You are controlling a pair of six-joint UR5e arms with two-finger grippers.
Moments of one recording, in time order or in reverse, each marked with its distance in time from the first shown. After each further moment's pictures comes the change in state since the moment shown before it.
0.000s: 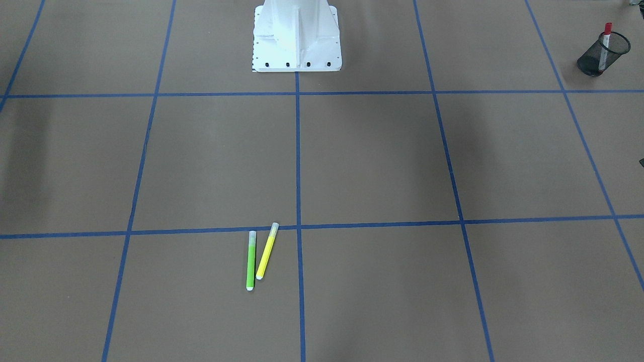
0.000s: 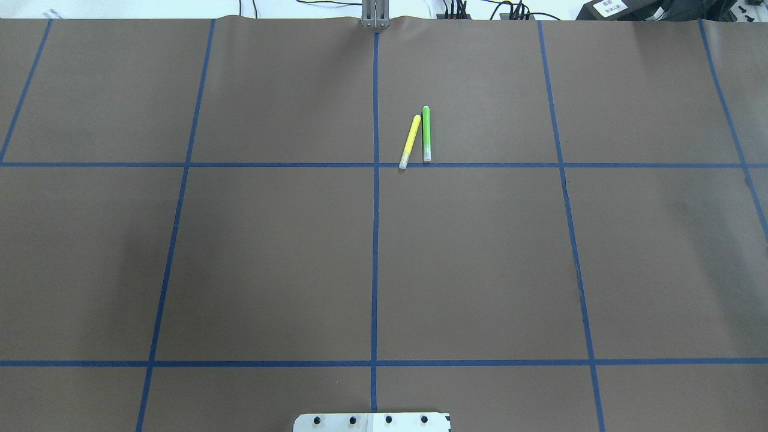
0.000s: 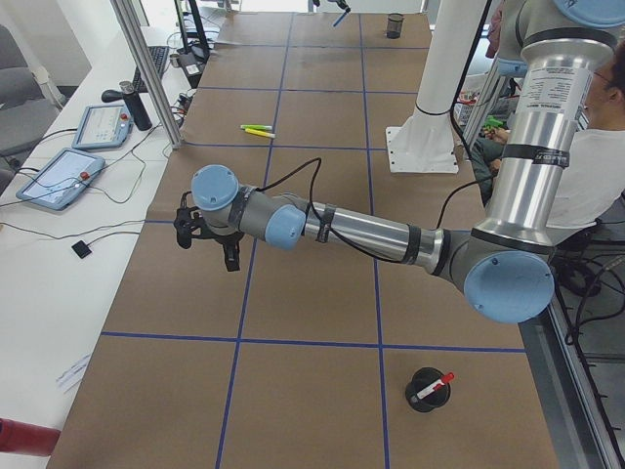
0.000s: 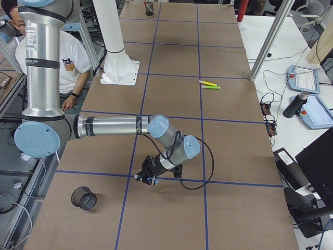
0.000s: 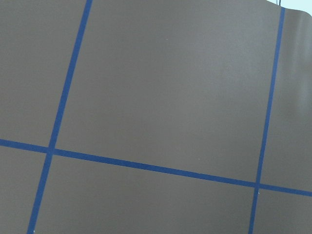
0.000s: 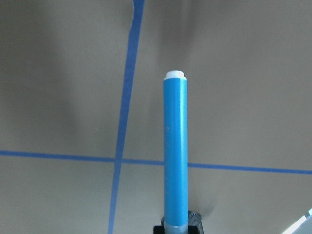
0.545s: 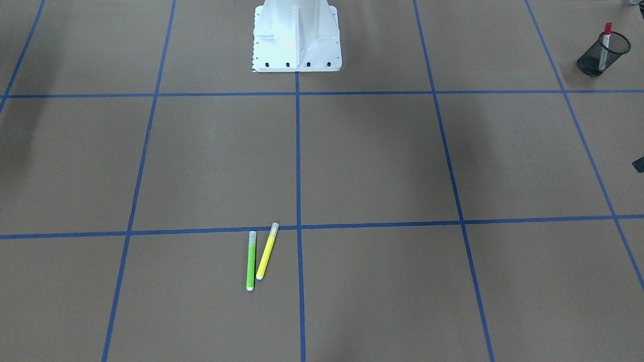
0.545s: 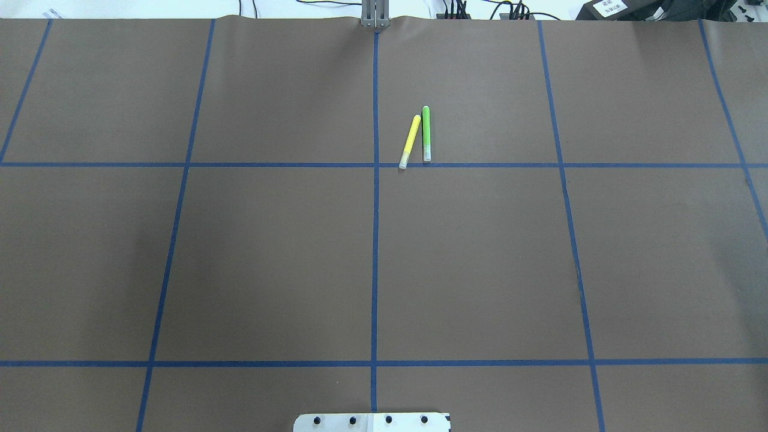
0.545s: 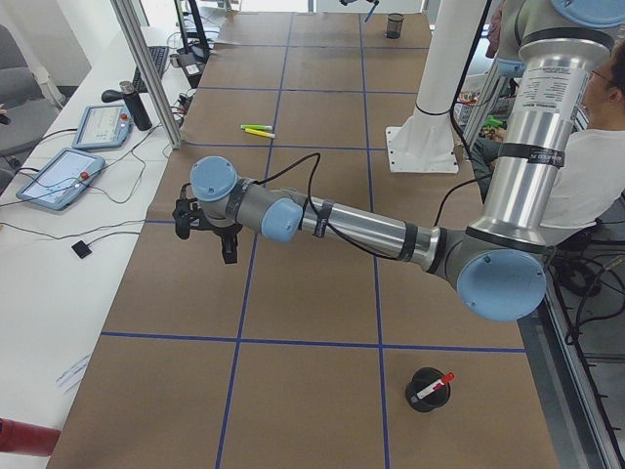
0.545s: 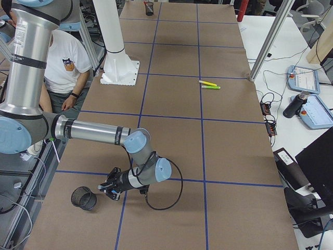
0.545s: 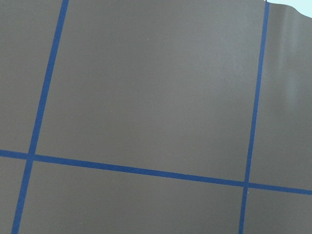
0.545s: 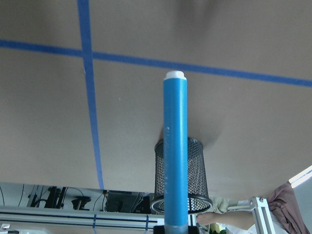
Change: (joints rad) left arm 0.014 -0.013 -0.009 -0.004 0.004 -0.001; right arm 0.042 -0.199 0.006 -0.063 -0.100 -0.191
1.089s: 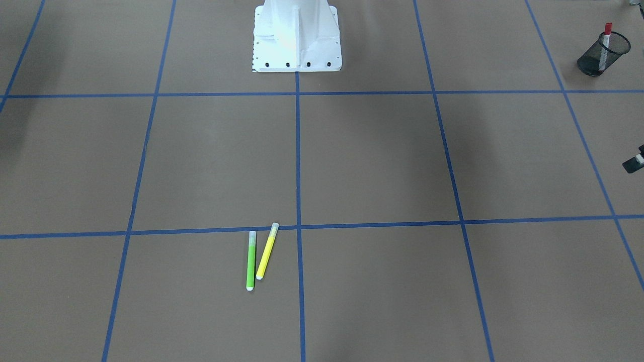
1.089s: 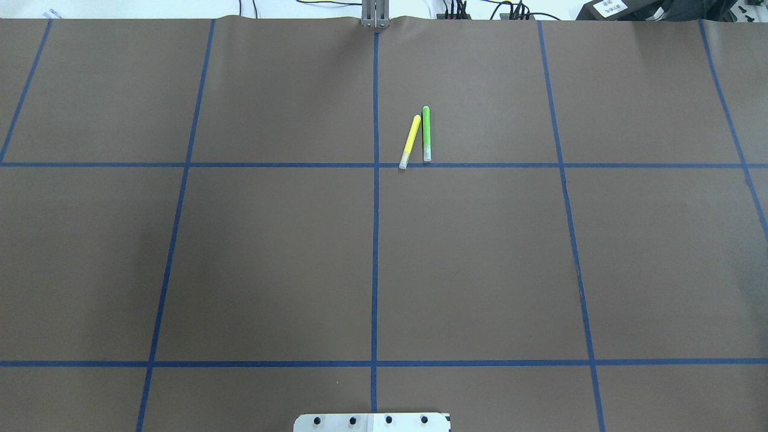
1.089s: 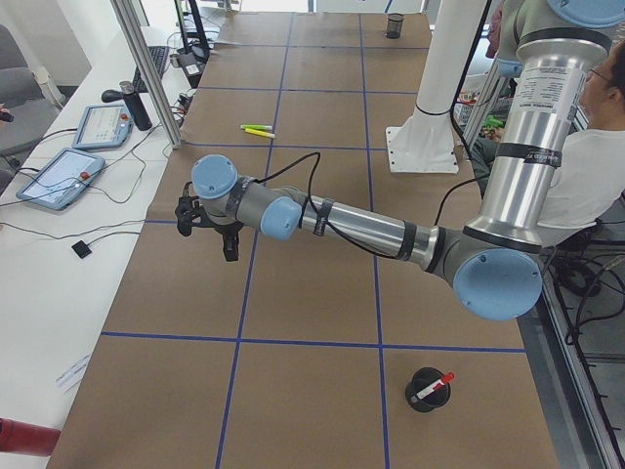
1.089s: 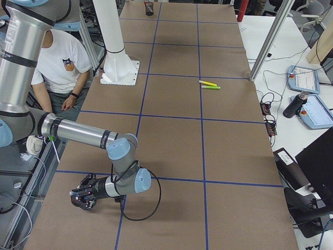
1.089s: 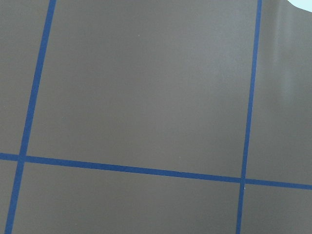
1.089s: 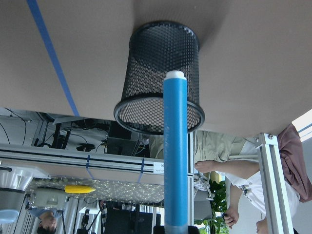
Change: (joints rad) left arm 0.021 -0.005 -0.001 -0.002 0.003 0.005; right arm 0.046 -0.075 0.013 -0.080 -0.144 -0.080
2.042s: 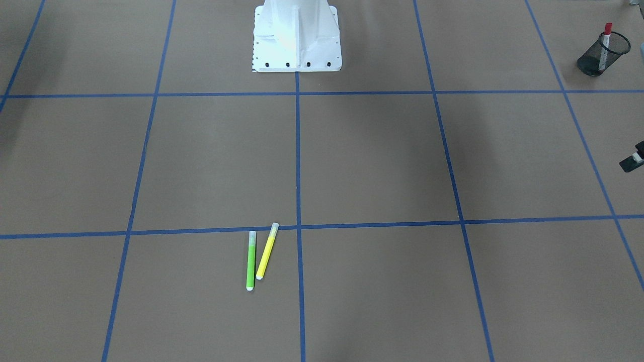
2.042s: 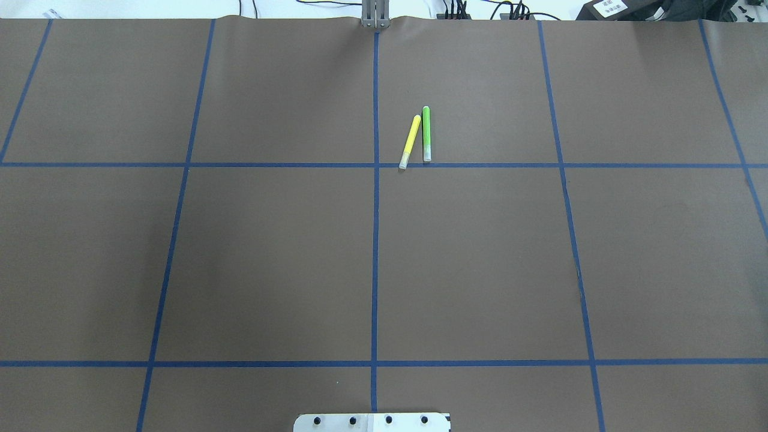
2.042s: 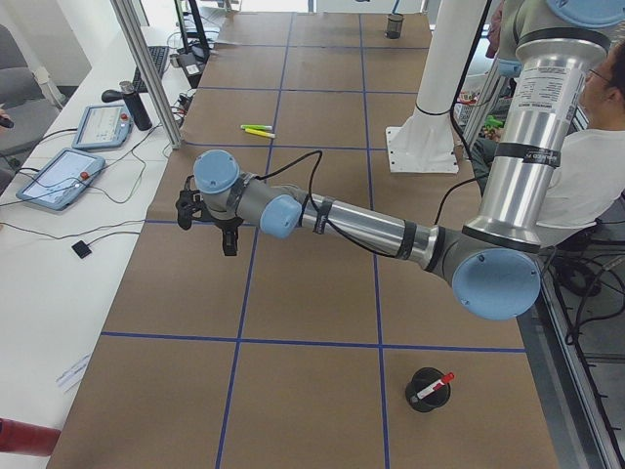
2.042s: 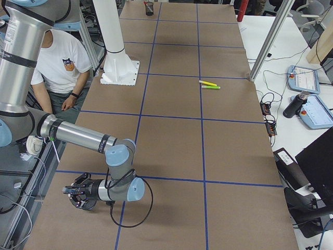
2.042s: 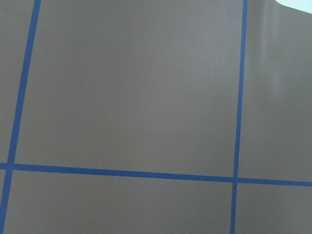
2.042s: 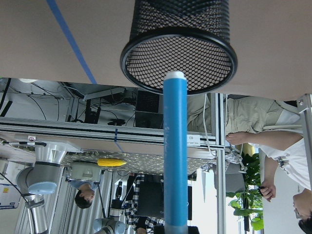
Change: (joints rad) left arm 0.004 0.000 -0.013 -0.033 0.000 -0.008; right arm 0.004 0.003 -0.074 -0.069 0.069 -0.005
